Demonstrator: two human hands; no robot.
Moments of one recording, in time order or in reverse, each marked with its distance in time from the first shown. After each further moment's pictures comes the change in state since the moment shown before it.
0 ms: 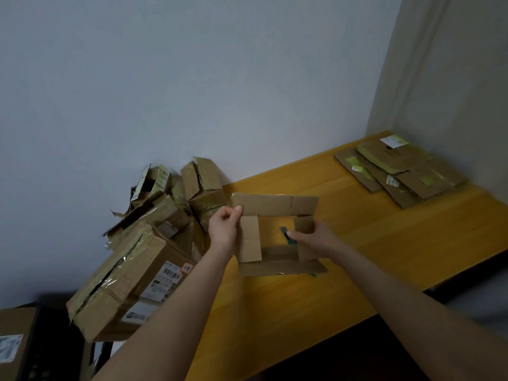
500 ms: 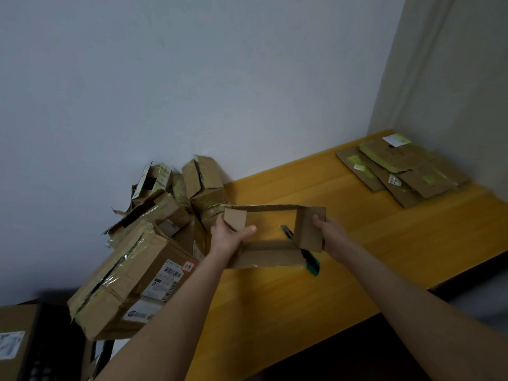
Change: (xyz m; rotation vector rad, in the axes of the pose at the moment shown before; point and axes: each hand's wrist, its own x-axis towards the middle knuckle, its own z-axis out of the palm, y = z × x) left_hand 0.007 -0.021 -0.011 0.323 -0.125 -0.139; right_hand 0.008 -0.001 -0.005 0.425 0.161 0.130
